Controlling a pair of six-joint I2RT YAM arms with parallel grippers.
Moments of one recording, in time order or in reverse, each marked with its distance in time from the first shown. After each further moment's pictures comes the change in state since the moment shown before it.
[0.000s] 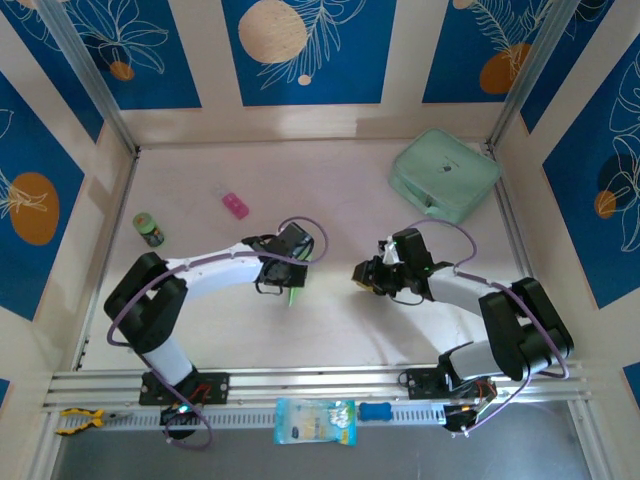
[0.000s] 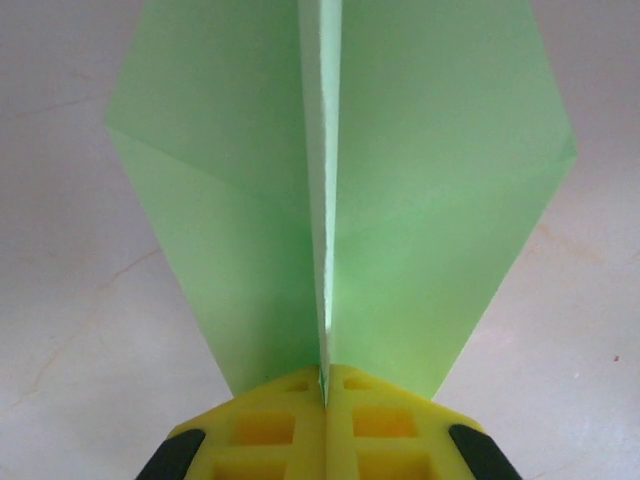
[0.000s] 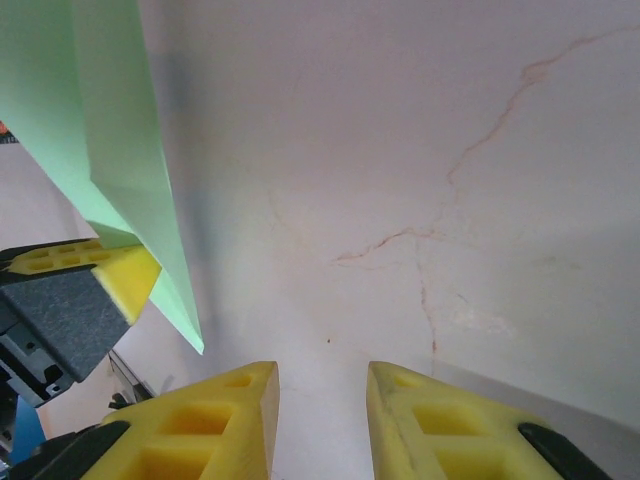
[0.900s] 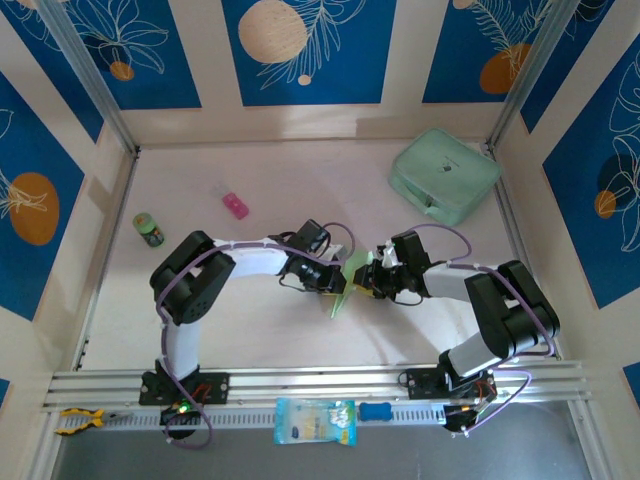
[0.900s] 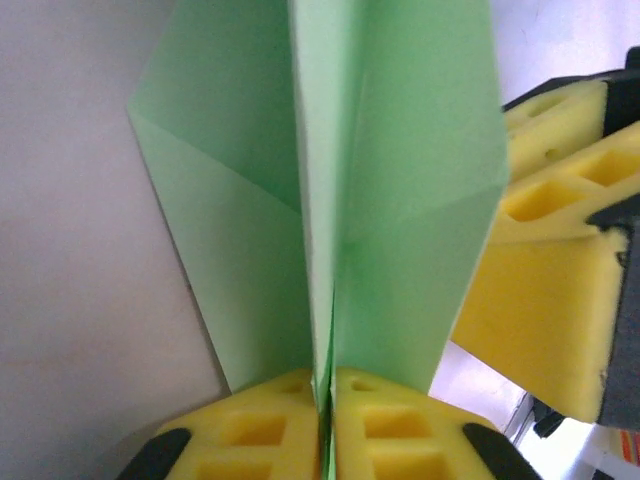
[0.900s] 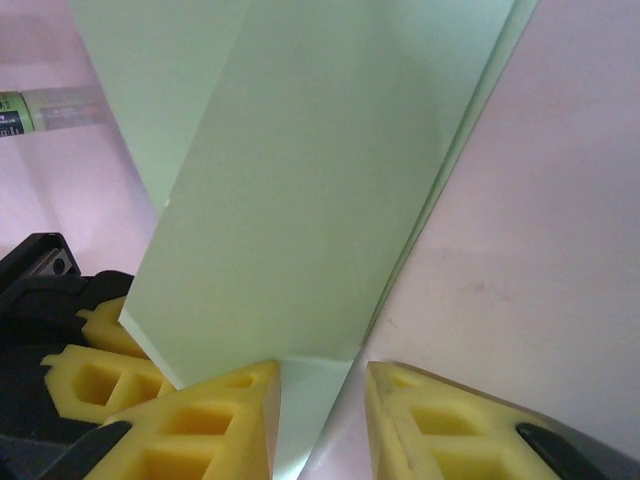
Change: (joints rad) left arm 0.006 0.288 0.116 0.294 0.696 0.053; right arm -0.032 0.121 -0.007 0.050 -0.053 -0.019
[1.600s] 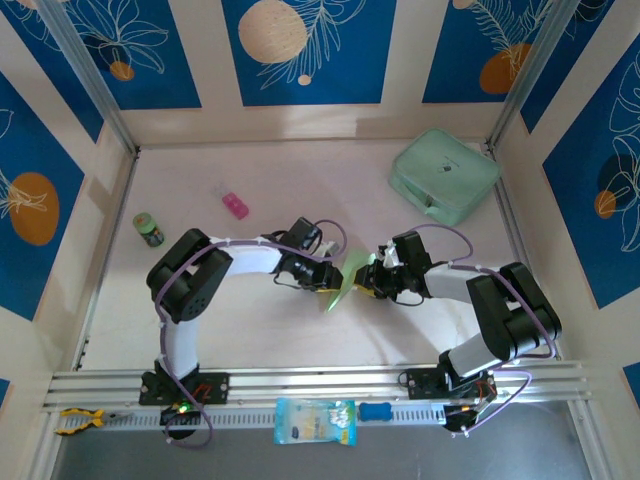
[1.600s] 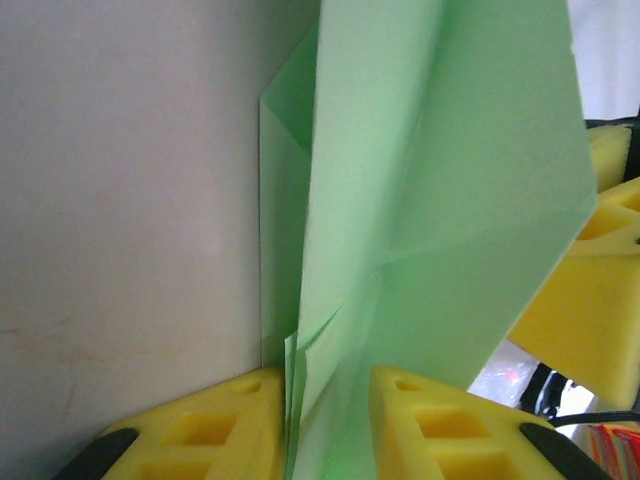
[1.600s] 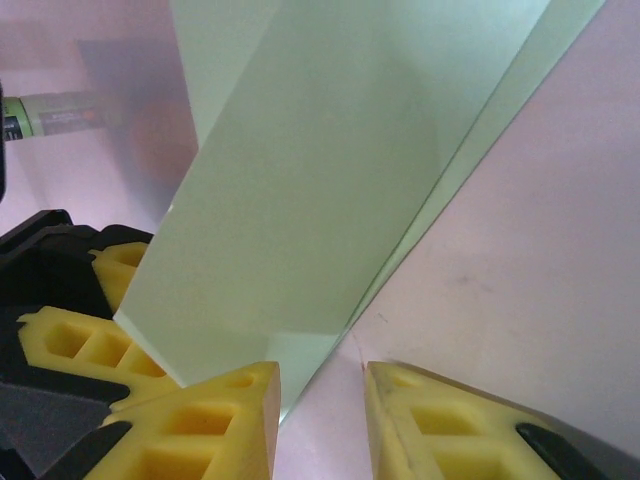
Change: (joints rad) left arm 0.046 -0.003 -0.033 0.039 0.017 -0.027; right arm -0.006 -0.014 -0.005 -0.011 0.007 -0.001
